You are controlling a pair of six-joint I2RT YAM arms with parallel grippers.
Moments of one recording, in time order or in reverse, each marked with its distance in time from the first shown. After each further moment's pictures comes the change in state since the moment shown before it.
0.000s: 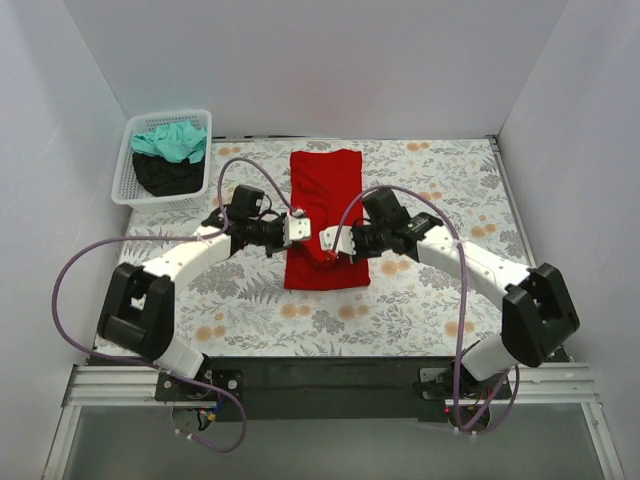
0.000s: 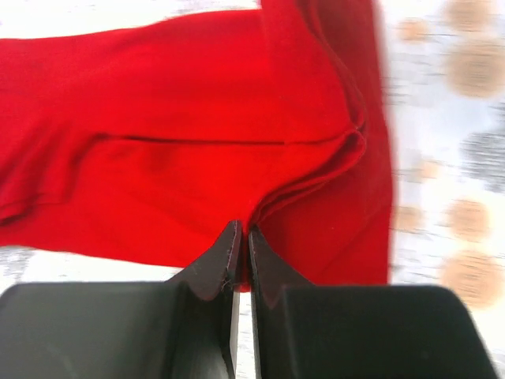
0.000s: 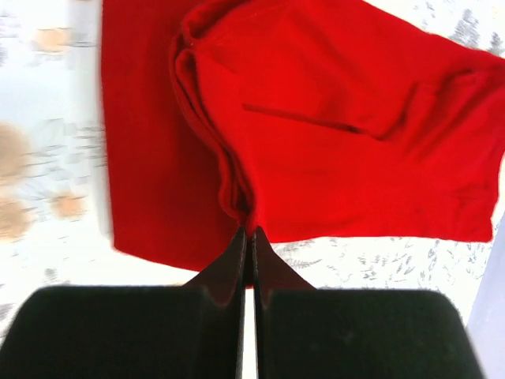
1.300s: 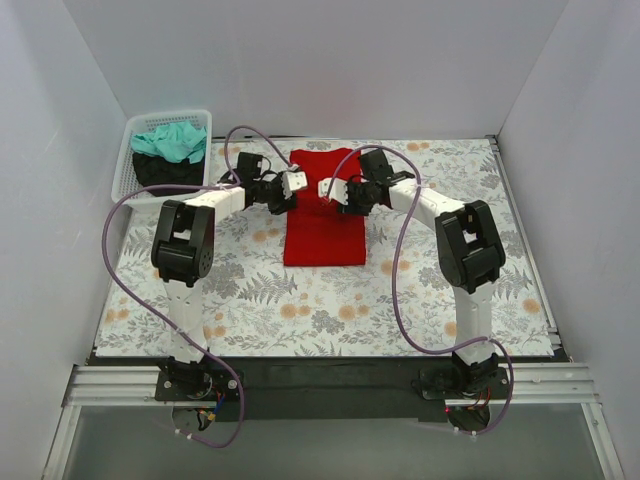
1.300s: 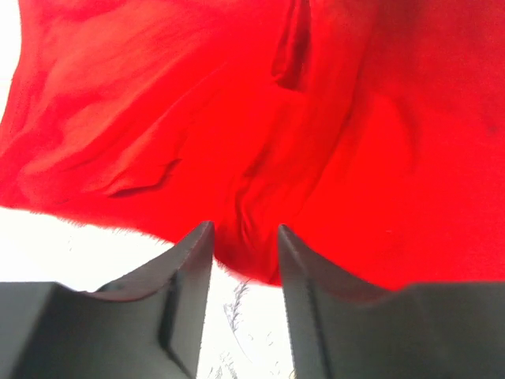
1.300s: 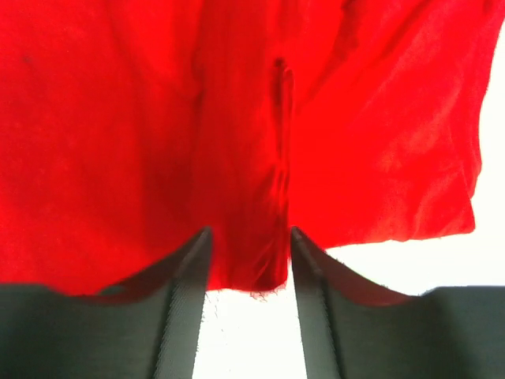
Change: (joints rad) left arm 0.180 0.650 0.546 0.150 0.025 -0.001; right arm -0.240 0.630 0.513 0.105 -0.054 -0.073
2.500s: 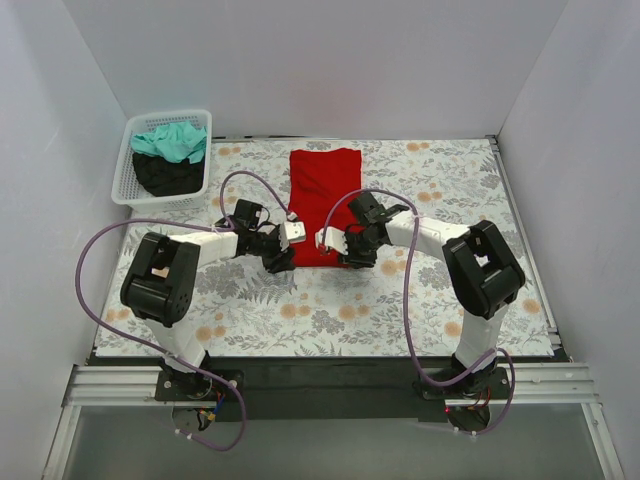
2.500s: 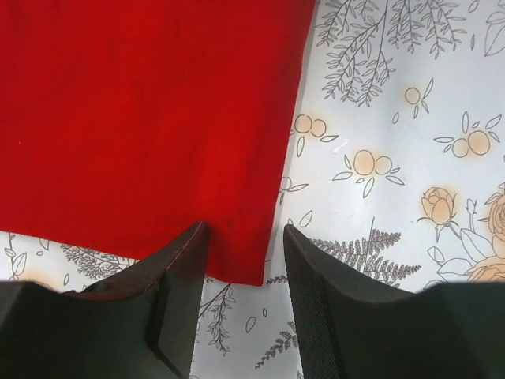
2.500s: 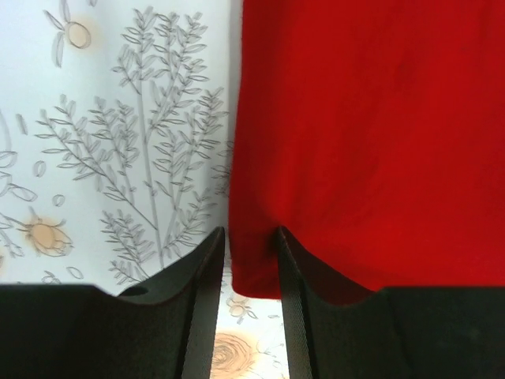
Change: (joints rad) left arm -0.087 -0.377 -0.578 -0.004 -0.001 -0.150; right arm 0.160 -0.227 -0.365 -0.167 0.042 0.153
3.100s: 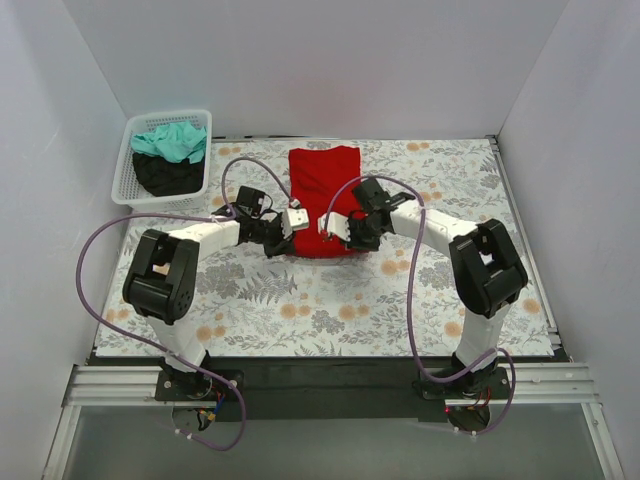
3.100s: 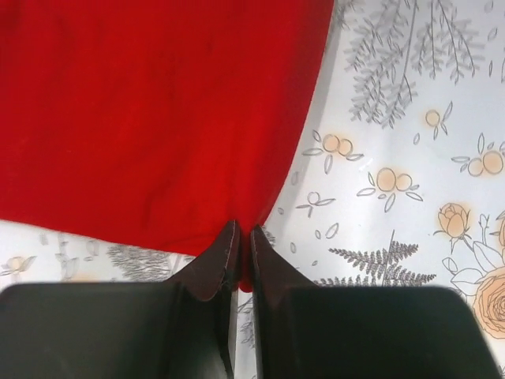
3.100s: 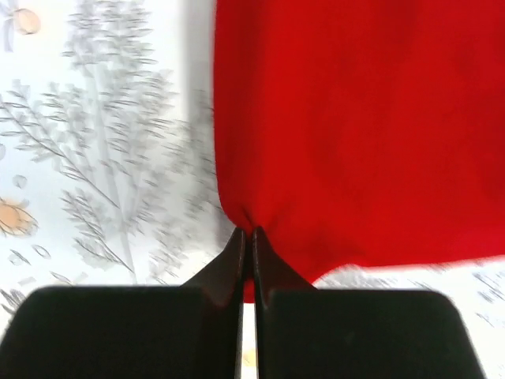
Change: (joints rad) left arm -0.006 0.027 0.110 -0.090 -0.035 0.004; right arm -0.024 -0.002 0.038 -0.014 0.025 -0.024
